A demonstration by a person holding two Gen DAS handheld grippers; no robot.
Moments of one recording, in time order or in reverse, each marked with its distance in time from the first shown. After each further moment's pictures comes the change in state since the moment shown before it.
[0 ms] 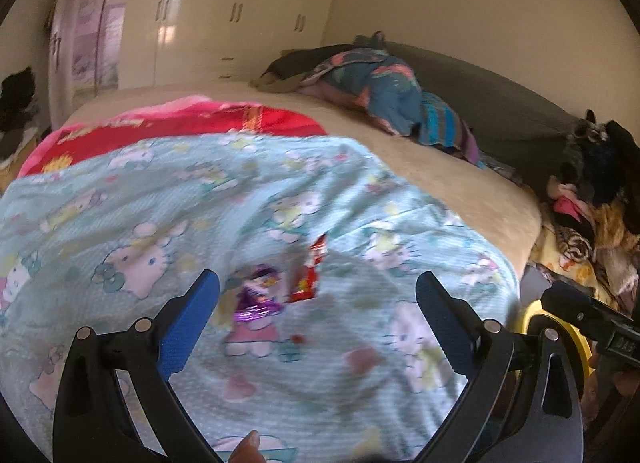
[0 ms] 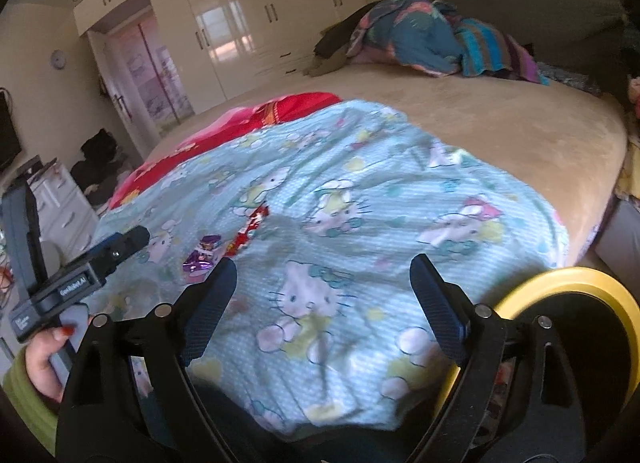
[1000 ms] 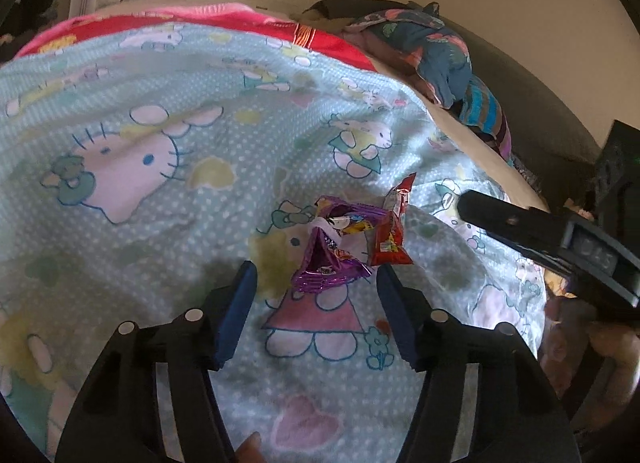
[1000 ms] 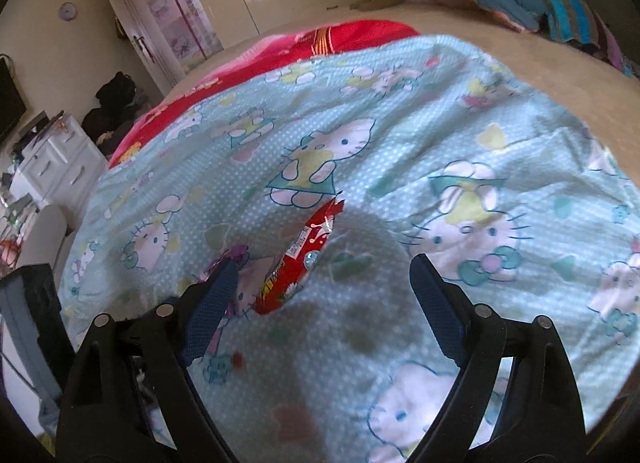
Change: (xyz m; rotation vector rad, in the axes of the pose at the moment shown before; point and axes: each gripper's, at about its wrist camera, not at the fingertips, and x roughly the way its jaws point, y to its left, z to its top) left arm 0.094 0.070 -0.039 -0.226 0.188 -0.026; right arm 0.185 0.075 0.034 -0.072 0.241 0.107
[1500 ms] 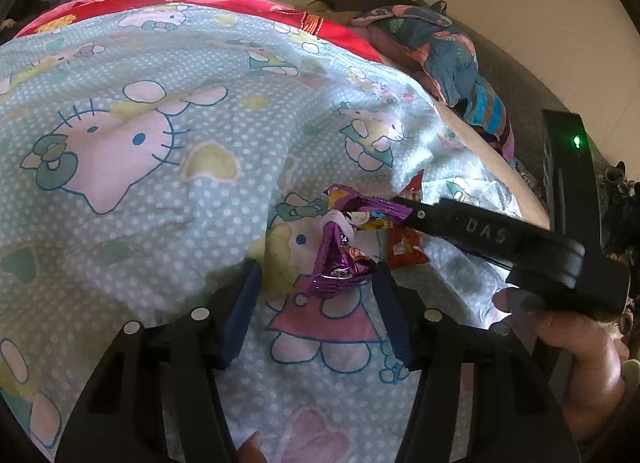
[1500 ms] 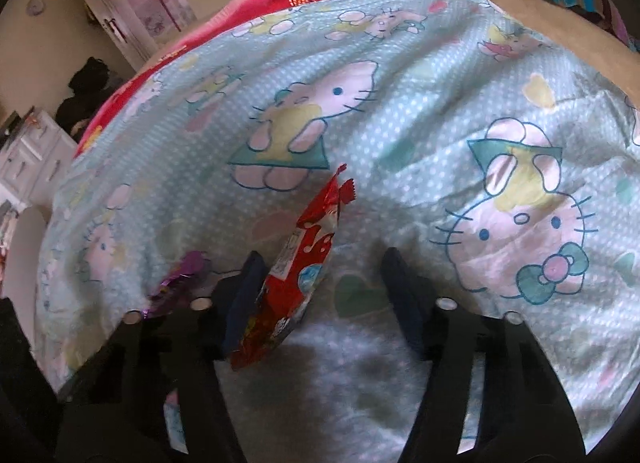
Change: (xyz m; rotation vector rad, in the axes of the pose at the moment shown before) left arm 0.019 0.008 0.000 -0.025 0.021 -0.010; right arm 0.069 -0.002 0.002 0.047 0.114 -0.065
